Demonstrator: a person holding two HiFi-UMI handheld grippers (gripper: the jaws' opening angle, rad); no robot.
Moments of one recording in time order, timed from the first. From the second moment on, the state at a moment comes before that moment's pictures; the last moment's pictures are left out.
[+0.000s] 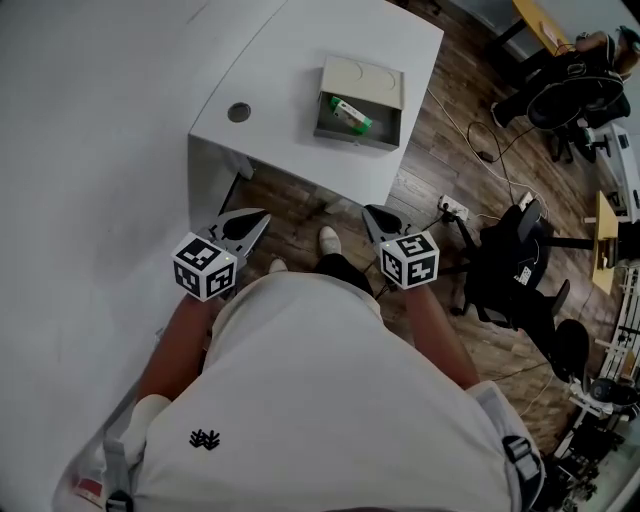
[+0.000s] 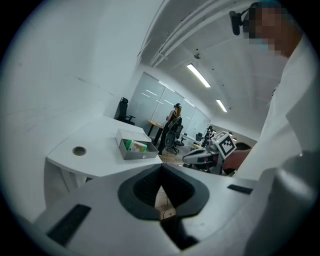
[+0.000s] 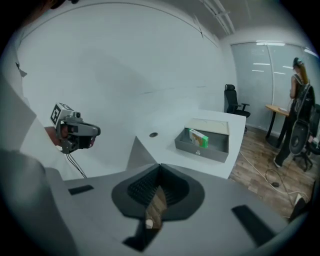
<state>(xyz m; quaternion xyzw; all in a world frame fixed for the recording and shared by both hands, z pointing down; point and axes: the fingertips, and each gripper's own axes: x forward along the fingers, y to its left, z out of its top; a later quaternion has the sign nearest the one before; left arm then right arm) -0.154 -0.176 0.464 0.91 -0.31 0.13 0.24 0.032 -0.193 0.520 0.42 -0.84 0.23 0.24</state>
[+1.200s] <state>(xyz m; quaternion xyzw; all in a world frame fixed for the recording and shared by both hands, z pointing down) -0.173 -0.129 0.466 0.91 -0.29 0.14 0.25 -0.026 -0.116 0.500 0.38 -0.87 0.21 0.24</state>
